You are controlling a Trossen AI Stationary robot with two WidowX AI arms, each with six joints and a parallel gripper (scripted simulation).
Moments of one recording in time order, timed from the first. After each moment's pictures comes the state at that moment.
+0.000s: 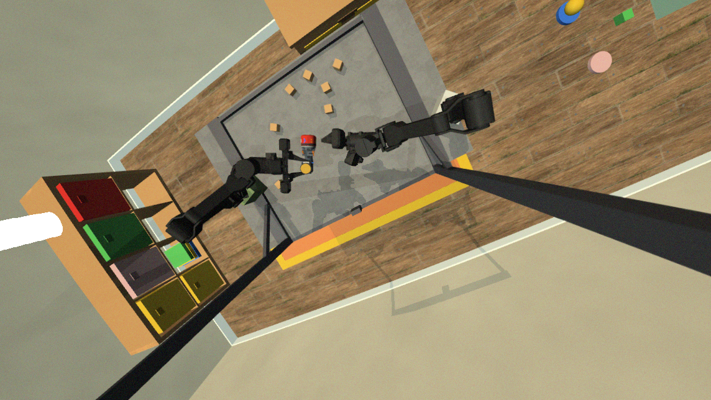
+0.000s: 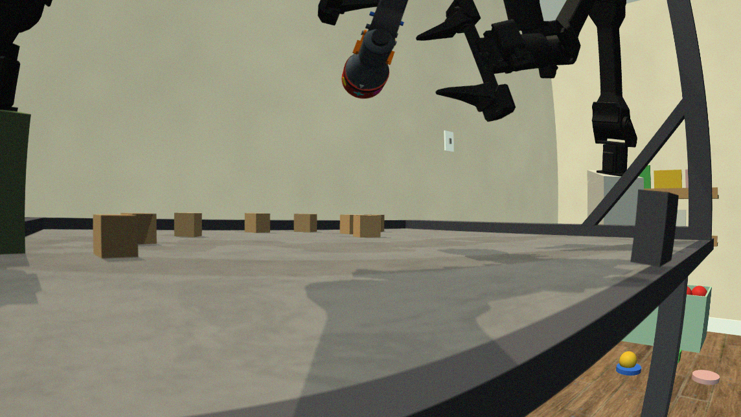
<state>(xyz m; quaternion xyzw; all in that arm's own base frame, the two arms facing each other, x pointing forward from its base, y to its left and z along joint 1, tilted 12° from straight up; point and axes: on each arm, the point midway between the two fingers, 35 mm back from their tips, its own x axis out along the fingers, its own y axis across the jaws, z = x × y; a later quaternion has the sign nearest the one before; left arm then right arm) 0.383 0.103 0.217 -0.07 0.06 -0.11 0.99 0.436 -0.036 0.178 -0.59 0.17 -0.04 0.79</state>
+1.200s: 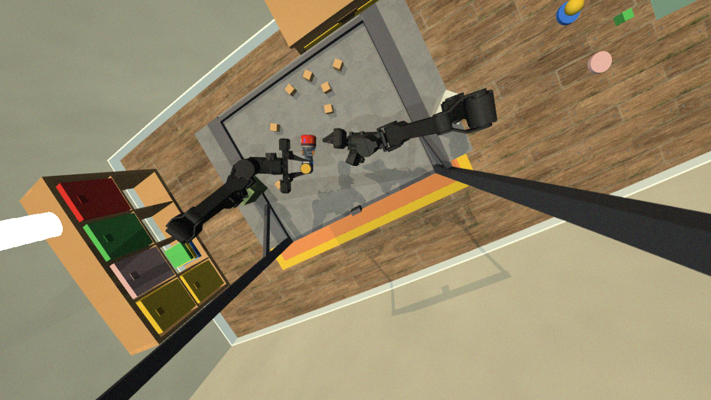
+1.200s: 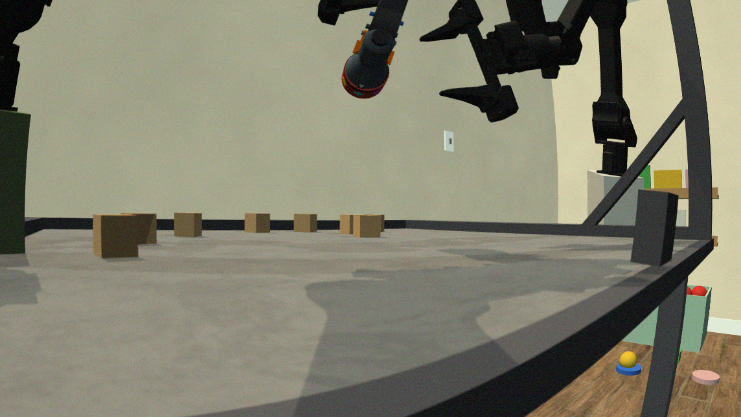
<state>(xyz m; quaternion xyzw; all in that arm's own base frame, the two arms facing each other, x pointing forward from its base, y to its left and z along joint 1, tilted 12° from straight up) 0.383 0.103 0.217 -0.07 0.06 -0.11 0.99 0.431 -0.034 0.176 -0.59 0.17 -0.04 0.79</state>
